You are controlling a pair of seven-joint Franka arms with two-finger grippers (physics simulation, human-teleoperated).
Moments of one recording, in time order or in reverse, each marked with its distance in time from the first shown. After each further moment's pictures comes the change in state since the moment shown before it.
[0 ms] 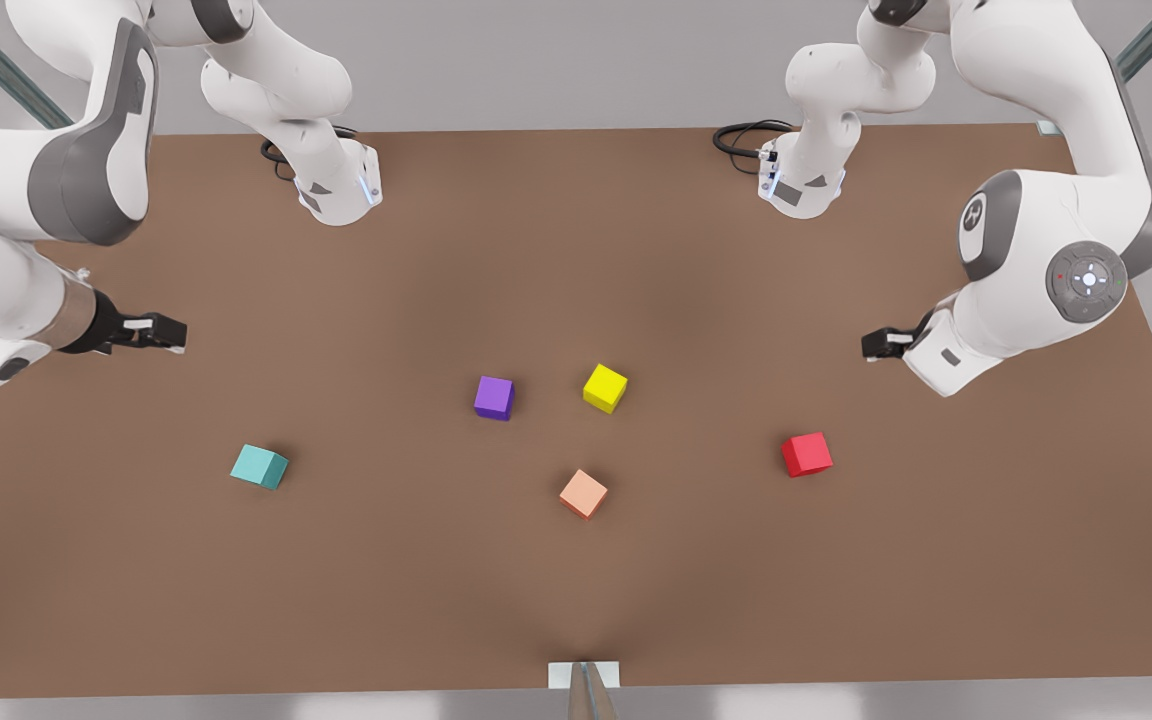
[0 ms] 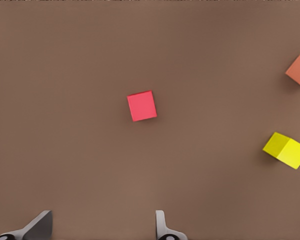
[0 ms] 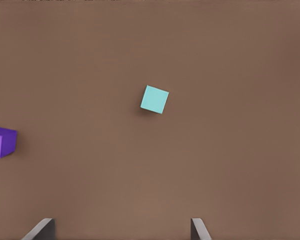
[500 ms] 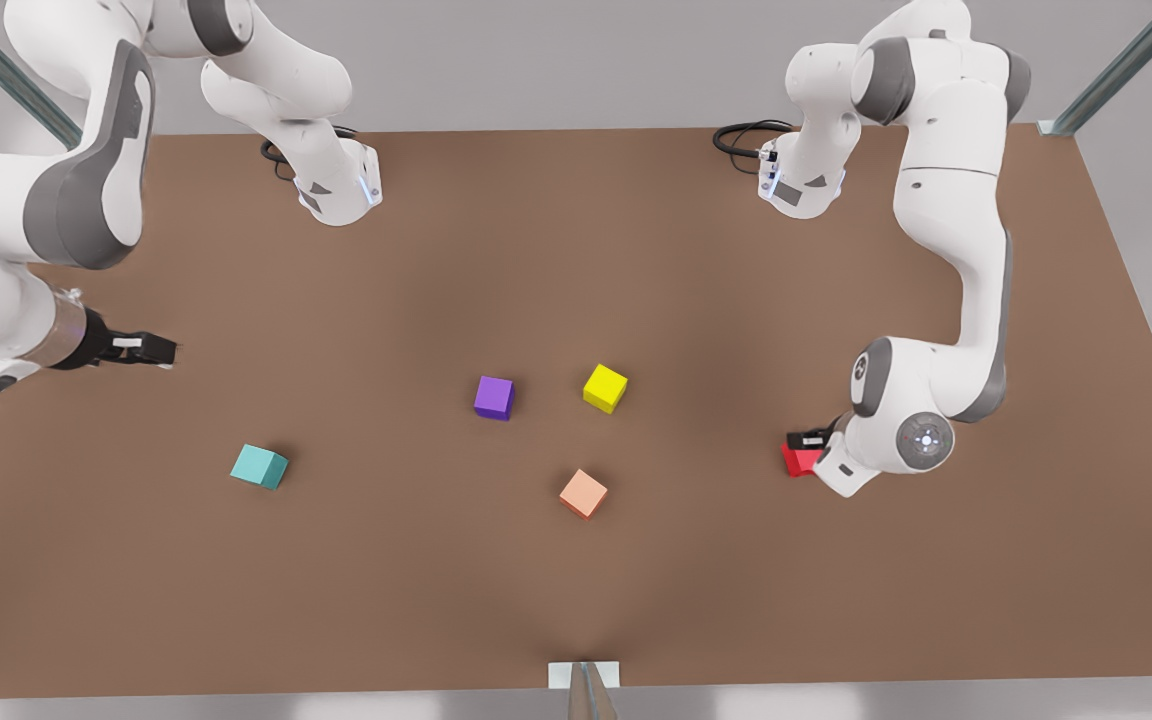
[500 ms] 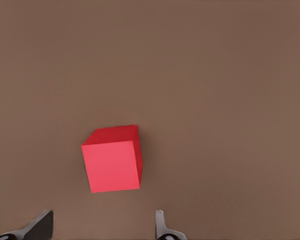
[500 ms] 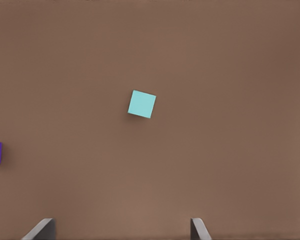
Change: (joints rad) left arm 0.012 0.367 -0.035 -0.134 -0.004 0.429 -0.148; right arm 0.005 0.043 -0.050 0.031 -0.021 0.013 0.015
